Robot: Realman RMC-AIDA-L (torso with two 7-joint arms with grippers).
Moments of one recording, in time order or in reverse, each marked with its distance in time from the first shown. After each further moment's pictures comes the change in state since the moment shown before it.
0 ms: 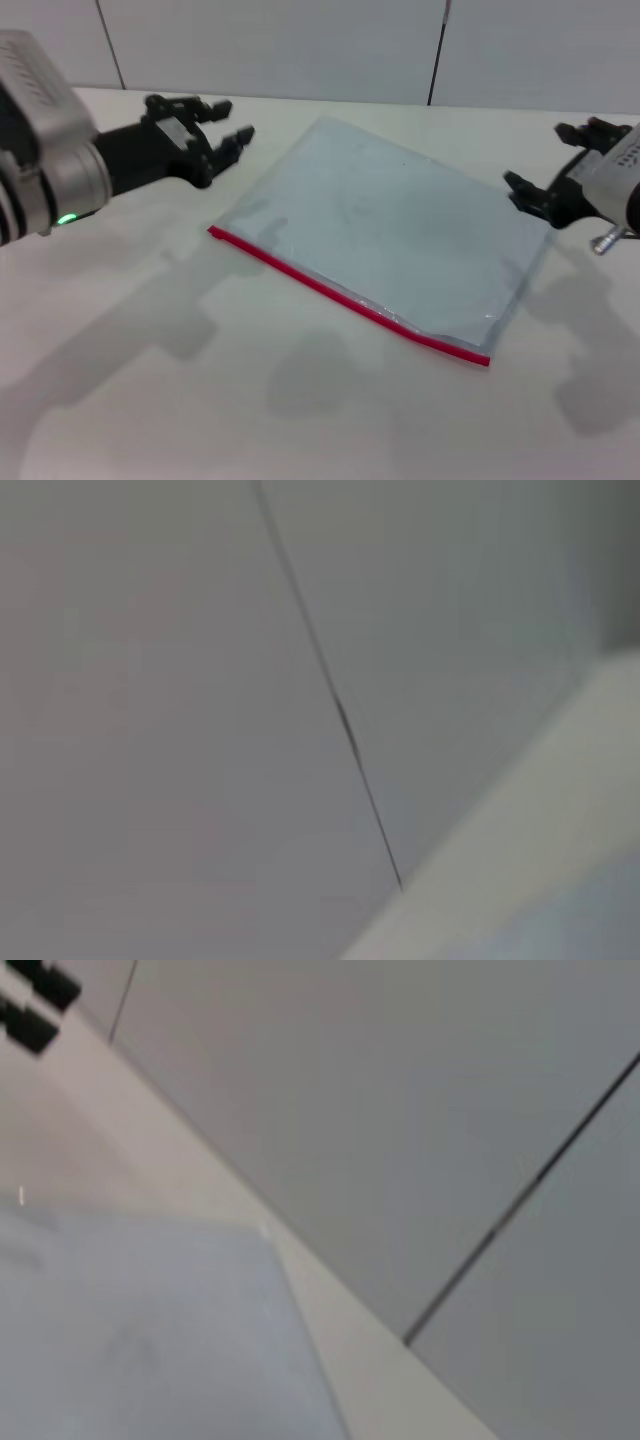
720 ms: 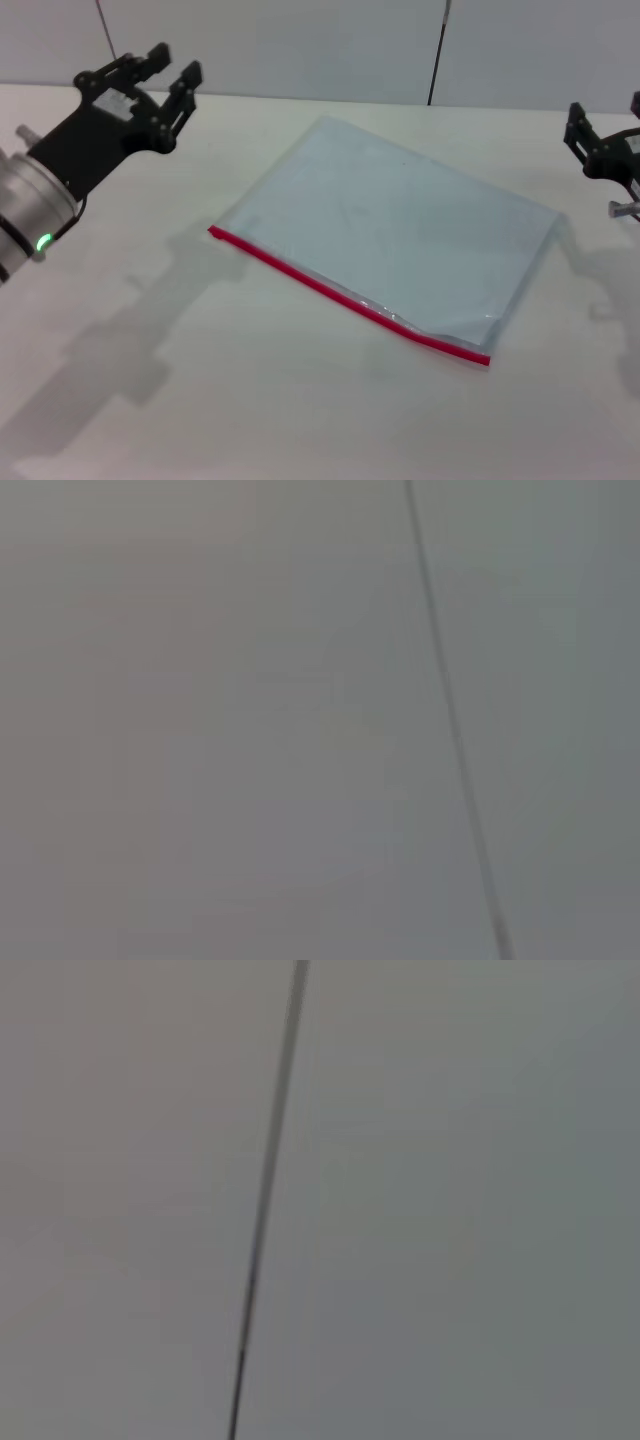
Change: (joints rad) left arm 0.164 -0.011 0.251 -0.062 -0.840 -0.038 0.431; right arm 0.088 -0.005 -0.187 0.606 0.412 0.999 0.177
